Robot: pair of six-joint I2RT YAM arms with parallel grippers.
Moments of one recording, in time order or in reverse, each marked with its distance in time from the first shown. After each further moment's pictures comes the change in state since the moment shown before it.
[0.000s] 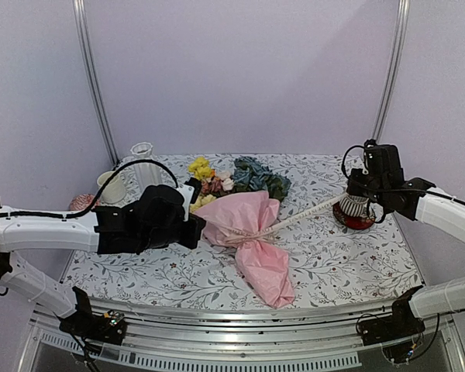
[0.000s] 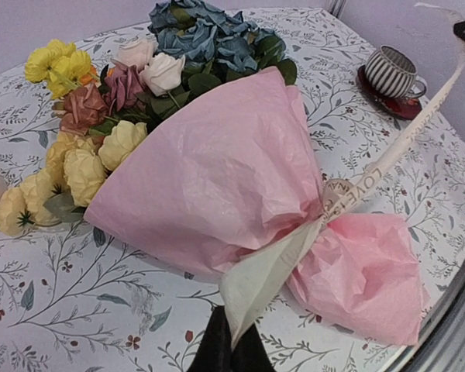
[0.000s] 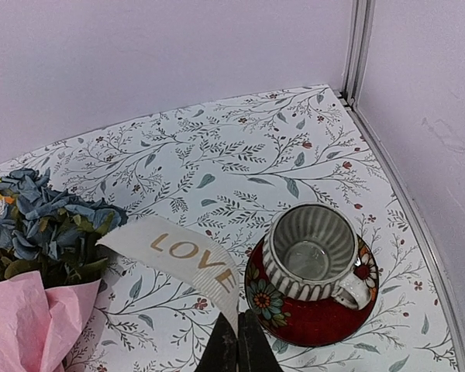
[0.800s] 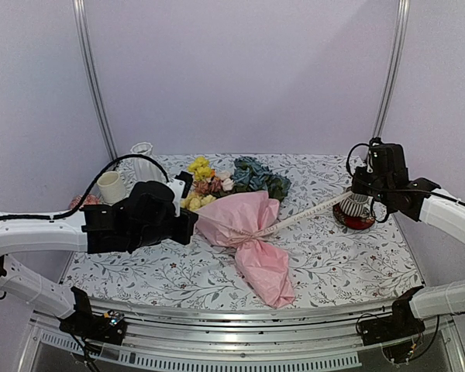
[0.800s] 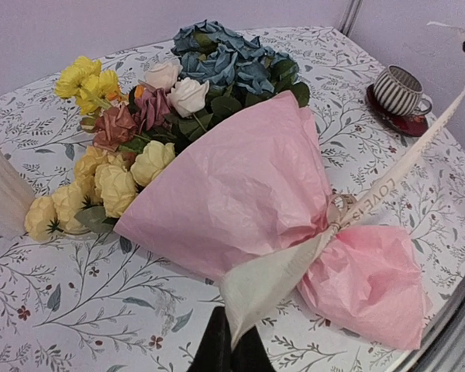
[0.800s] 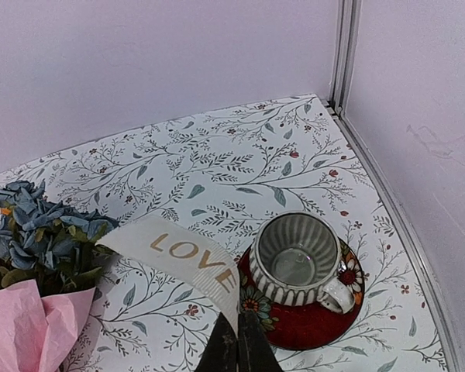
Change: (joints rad) left arm 0.000 -0.076 0.000 -0.042 -0.058 0.016; right arm -0.012 -0.035 0.000 -0.010 0.024 -0.009
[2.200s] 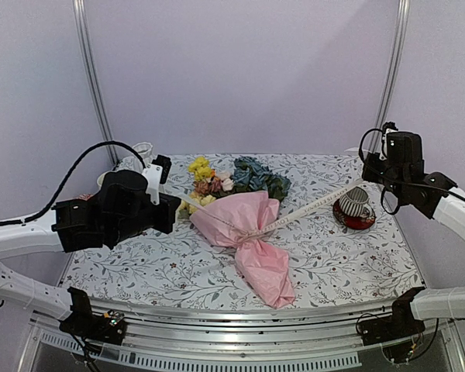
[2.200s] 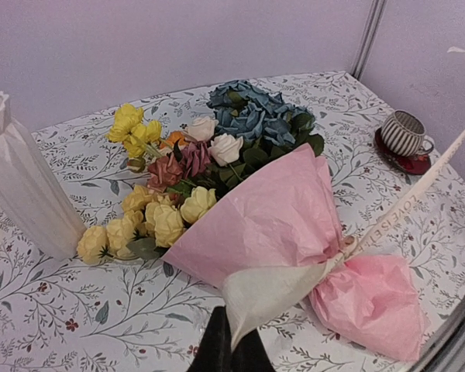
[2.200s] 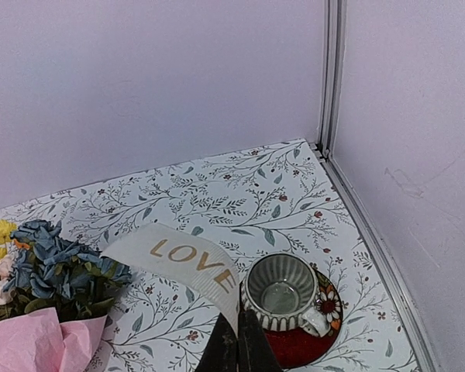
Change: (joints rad) left arm 0.000 -0.168 0.026 -0.090 -0.101 0.053; right arm -0.009 -0.088 0.079 -0.045 0.040 -0.052
